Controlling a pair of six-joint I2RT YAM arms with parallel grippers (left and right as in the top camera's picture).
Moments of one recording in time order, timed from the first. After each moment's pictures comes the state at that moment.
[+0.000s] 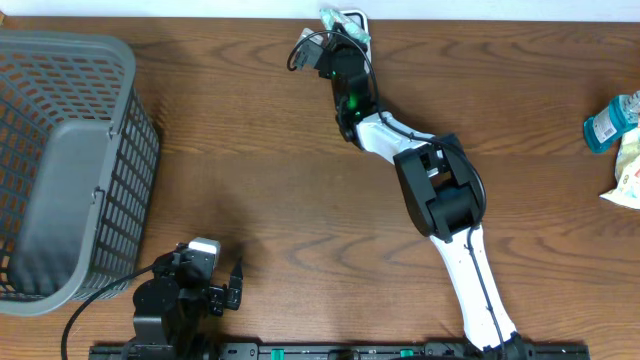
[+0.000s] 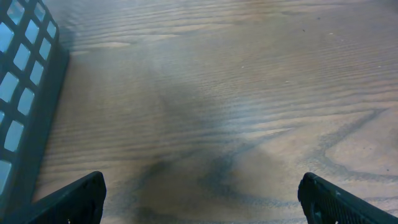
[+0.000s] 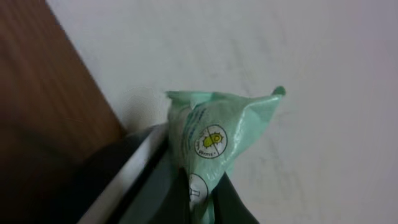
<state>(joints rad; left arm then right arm) -0.05 0.01 0.28 -0.87 0.13 0.14 0.47 2.58 1.82 0.65 0.34 -1.06</state>
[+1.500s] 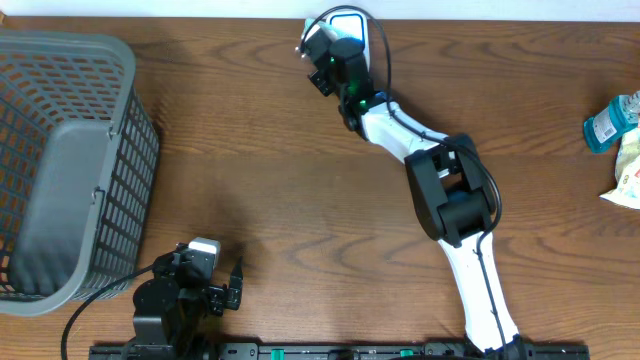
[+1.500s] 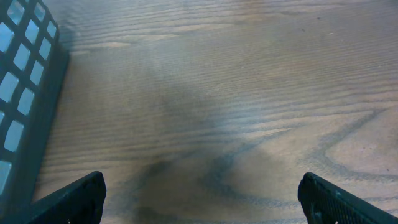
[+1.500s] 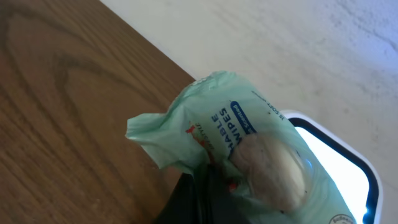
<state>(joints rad) -0.05 0.01 0.28 -0.87 0.13 0.14 0.45 2.49 1.83 0.27 0.04 -0.39</state>
